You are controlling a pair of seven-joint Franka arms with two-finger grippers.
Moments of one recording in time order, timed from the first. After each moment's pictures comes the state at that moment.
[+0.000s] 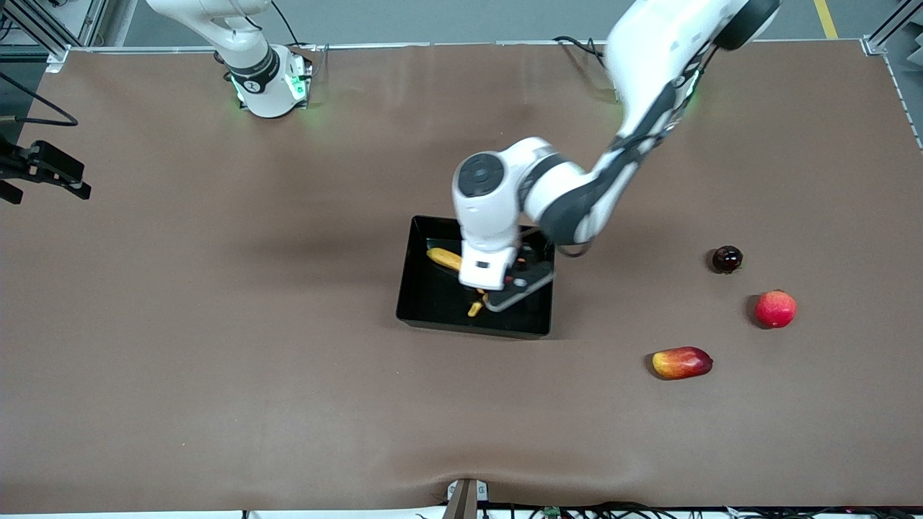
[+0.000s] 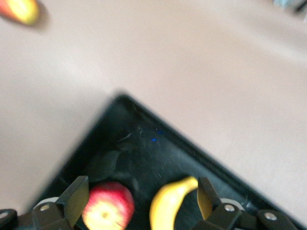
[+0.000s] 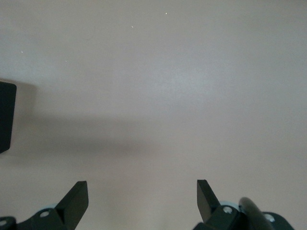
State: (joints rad) left arm -0.43 0.66 -0.33 -1.31 0.47 2.00 -1.39; right arm 0.03 -0.02 -0.10 -1.57 -0.01 1.58 -0.15
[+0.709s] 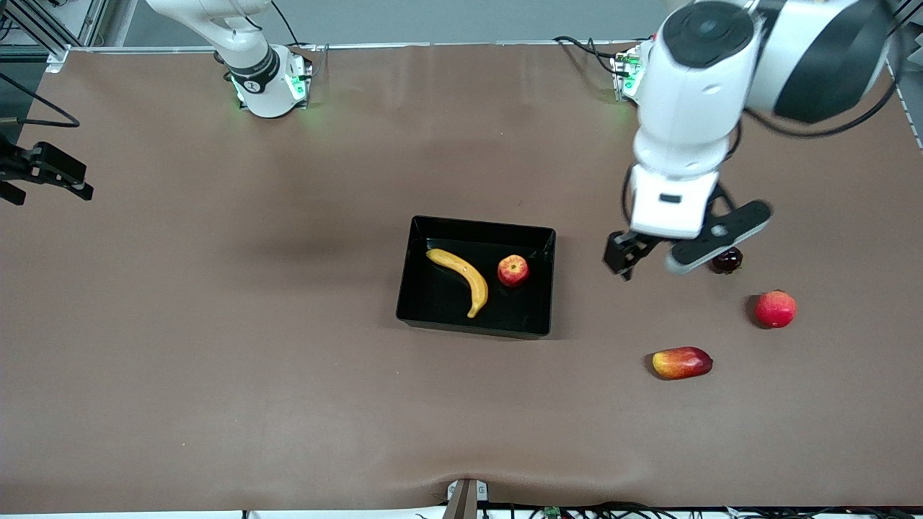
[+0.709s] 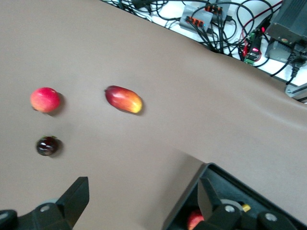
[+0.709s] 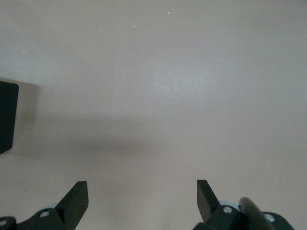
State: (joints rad) left arm -0.20 0.27 -0.33 -1.34 0.37 1.71 -0.99; right arm 0.03 -0.02 -0.10 -1.57 -0.01 1.58 -0.15
